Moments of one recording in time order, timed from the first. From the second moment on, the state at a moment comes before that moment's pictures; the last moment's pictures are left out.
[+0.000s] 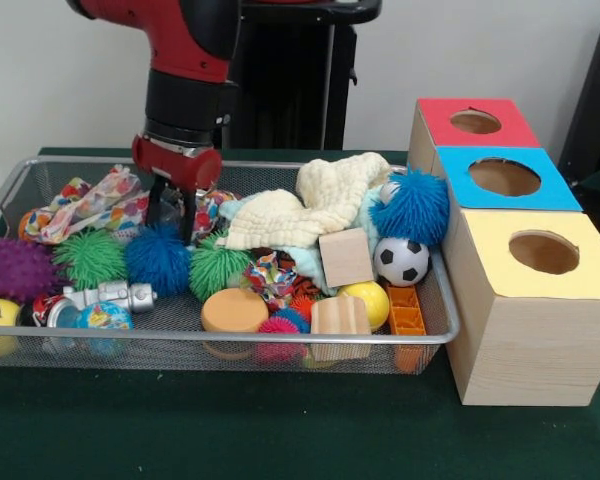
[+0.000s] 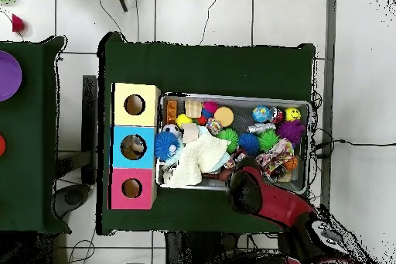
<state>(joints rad) -0.49 -0.48 -0.09 1.90 -0.20 -0.19 2.14</state>
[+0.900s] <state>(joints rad) -0.58 -0.64 -0.02 1.90 -0.19 0.11 2.14</state>
